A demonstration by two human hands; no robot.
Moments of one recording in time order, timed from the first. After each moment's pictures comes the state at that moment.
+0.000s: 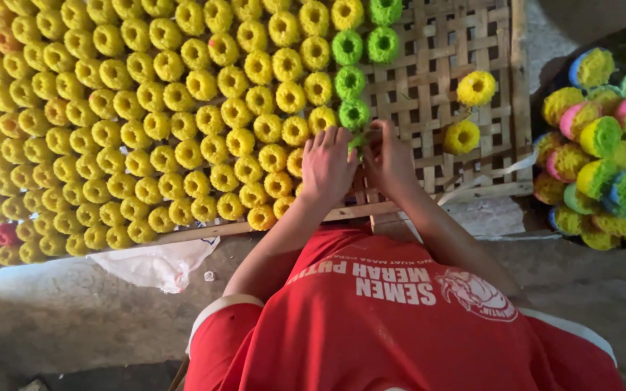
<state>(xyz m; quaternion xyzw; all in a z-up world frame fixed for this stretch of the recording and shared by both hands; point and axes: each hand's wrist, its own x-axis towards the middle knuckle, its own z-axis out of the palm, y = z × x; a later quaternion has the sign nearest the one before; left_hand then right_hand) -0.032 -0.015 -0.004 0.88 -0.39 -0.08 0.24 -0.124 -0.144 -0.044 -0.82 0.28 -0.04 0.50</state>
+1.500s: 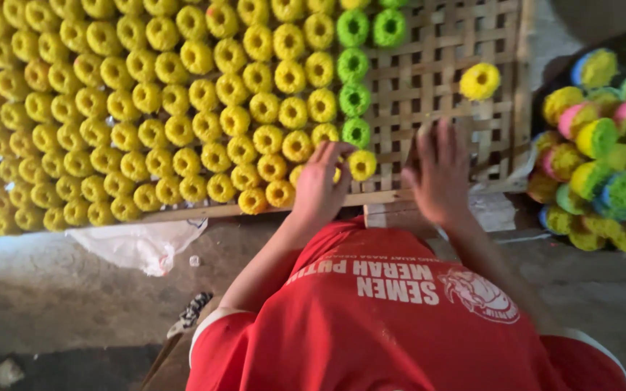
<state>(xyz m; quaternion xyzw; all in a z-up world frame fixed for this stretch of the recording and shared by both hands) -0.071 0.018 0.029 0.83 -0.31 -0.15 0.44 -0.209 -0.178 -0.012 -0.98 0.14 -0.09 0.13</state>
